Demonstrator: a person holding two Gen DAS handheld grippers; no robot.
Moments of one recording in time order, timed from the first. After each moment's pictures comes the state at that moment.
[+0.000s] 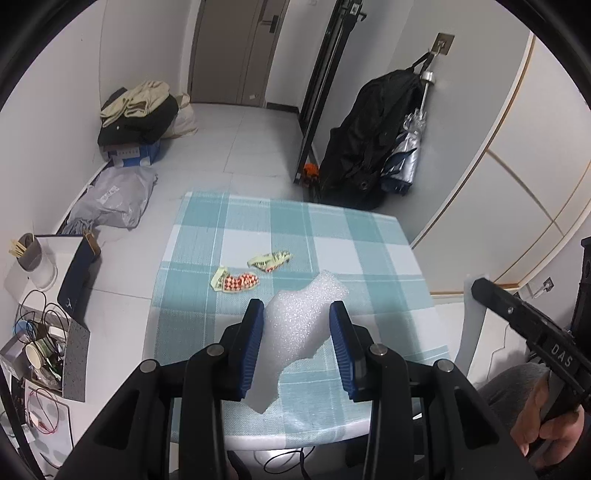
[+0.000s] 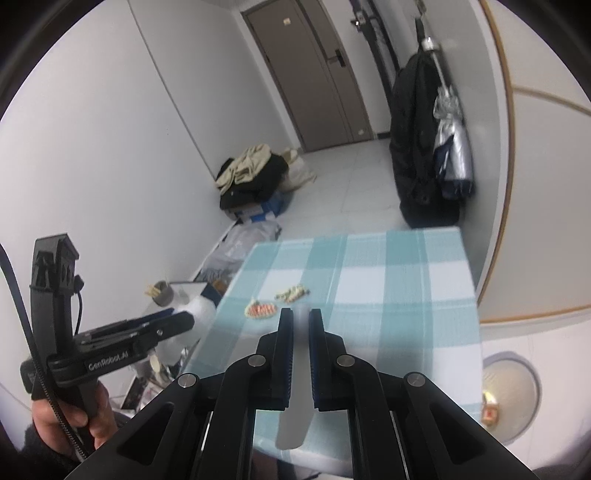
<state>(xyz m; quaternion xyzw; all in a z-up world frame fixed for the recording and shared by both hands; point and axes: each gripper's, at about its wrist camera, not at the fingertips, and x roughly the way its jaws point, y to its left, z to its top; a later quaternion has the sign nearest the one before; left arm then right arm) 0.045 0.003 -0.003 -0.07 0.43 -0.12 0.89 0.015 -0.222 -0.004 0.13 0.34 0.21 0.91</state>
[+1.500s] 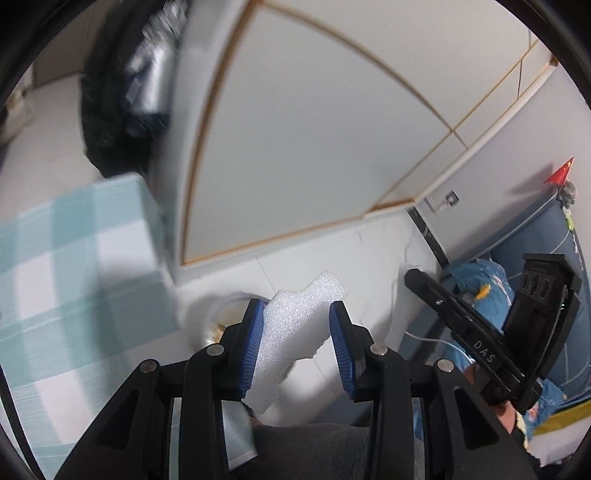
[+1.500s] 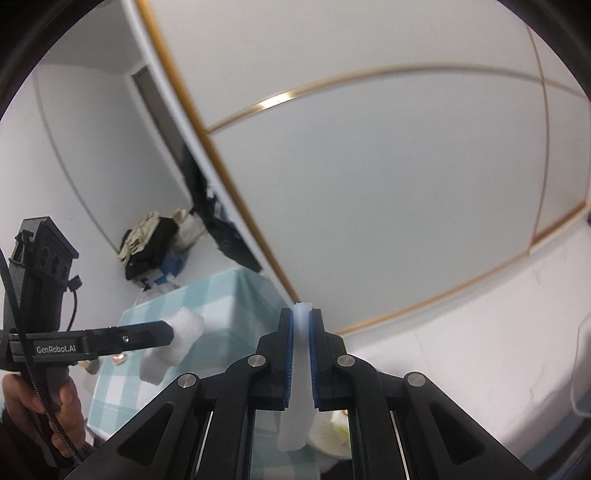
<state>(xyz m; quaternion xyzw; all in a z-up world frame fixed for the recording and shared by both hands) 0.092 -0.284 -0.033 -0.05 0.53 -0.37 0.76 -0.004 -0.530 -0.077 0.23 0.33 0.02 0.92</state>
